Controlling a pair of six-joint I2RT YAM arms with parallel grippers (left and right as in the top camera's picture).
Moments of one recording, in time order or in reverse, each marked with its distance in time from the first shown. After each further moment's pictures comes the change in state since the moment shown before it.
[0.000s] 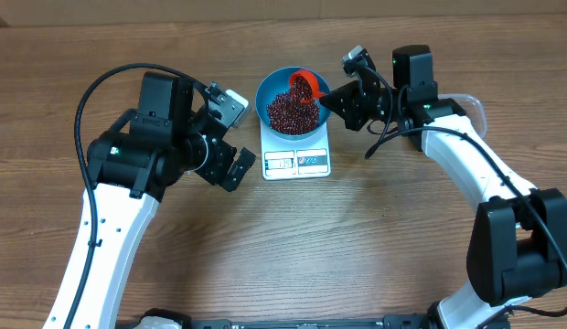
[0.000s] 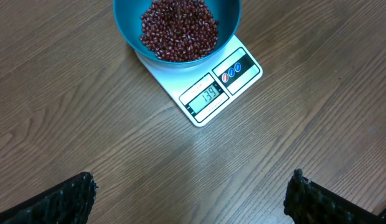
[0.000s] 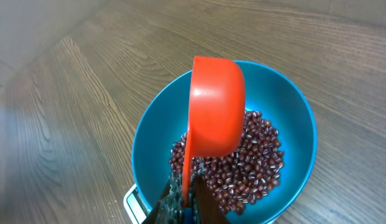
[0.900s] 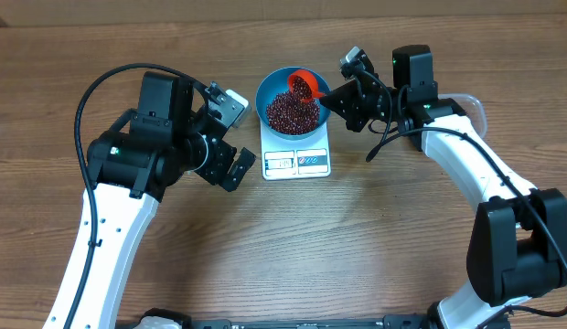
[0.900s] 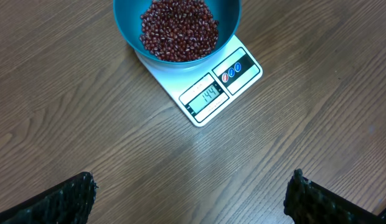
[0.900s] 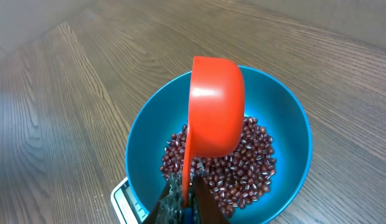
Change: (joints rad) left arm 0.000 0.000 0.000 0.000 0.000 0.000; right arm 0.000 0.000 0.000 0.002 0.000 -0.098
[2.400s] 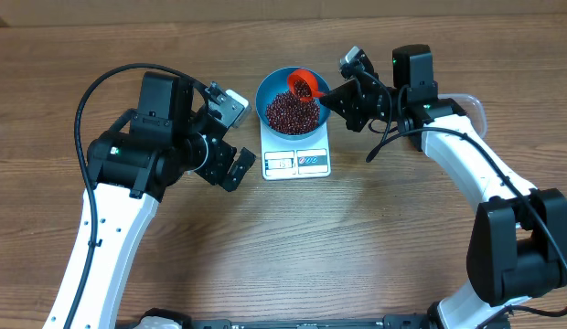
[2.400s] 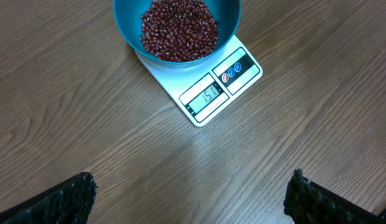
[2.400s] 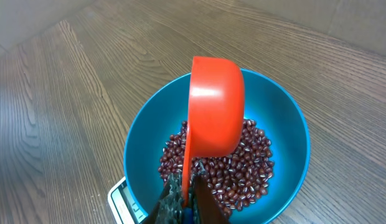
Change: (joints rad) left arm 0.000 0.000 0.000 0.000 0.000 0.000; right arm 0.000 0.000 0.000 0.005 0.000 -0.014
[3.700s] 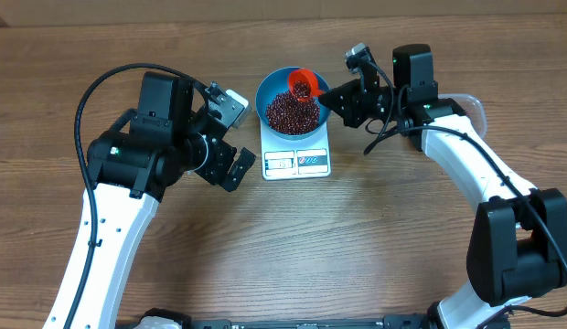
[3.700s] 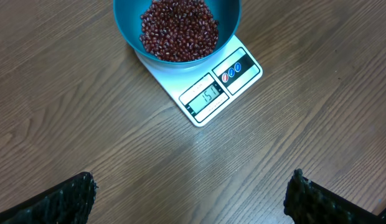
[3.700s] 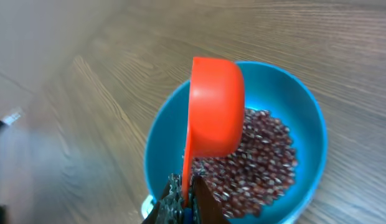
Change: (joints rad) left arm 0.000 0.000 0.000 0.000 0.000 0.000; right arm -0.002 0.000 0.000 0.031 -0.037 0.288
